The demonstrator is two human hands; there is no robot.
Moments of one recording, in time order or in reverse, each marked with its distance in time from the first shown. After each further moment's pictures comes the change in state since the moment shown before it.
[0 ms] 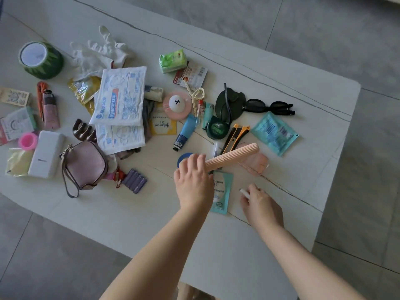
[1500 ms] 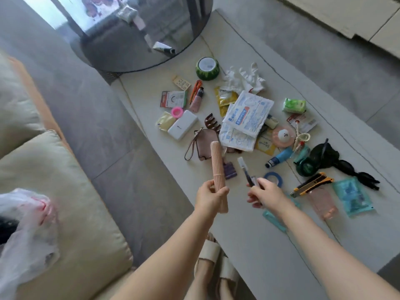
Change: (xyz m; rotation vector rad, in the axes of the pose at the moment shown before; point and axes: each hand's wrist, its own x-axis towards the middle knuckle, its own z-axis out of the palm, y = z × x) left_hand -0.127 -0.140 -0.145 -1.265 0.039 -0.794; right_hand -0.091 -0.200 -0.069 0.506 -0.525 -0.260
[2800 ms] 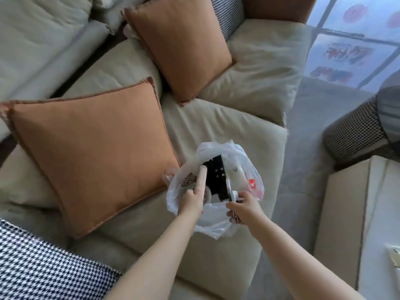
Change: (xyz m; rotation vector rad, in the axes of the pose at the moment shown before) left_hand -0.028 -0.240 -0.589 -0.610 0.690 -0.396; right_hand -0.085 -0.180 0.656 -0.676 -0.612 -0.137
